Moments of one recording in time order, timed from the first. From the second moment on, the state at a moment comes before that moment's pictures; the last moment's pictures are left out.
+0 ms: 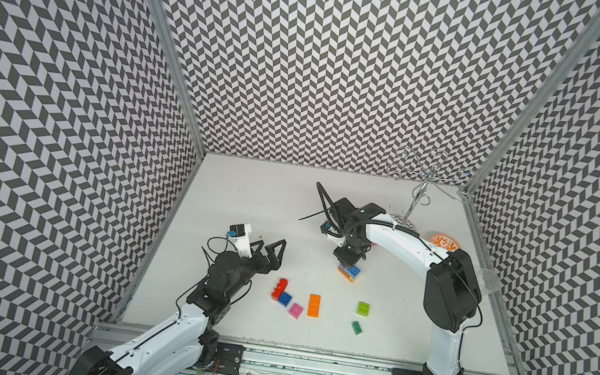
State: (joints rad) left arm -0.41 0.81 0.16 0.47 0.06 -0.65; right arm 0.69 1.98 1.62 -1.15 0.01 -0.24
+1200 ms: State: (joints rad) left arm -0.41 0.82 0.16 0.47 0.07 -0.66; right arm 0.69 1.90 1.43 -0.96 -0.04 -0.21
